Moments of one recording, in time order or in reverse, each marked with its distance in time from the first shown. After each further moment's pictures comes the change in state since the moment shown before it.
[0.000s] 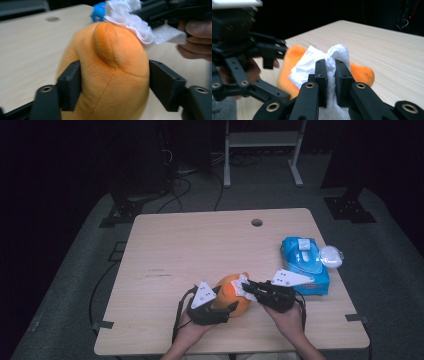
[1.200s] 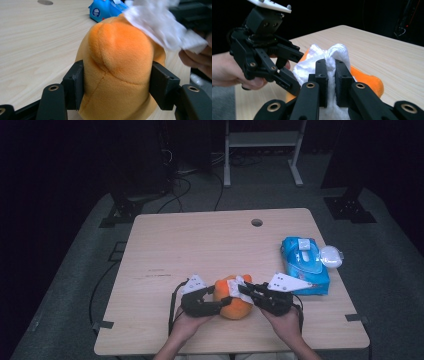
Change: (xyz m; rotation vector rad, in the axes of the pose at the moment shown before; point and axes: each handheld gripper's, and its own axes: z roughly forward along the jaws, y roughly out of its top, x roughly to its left) left arm 0.032 -0.003 0.000 0.024 -0.070 -0.172; right arm 0.015 0.002 0.002 -0.019 -0.013 -0.064
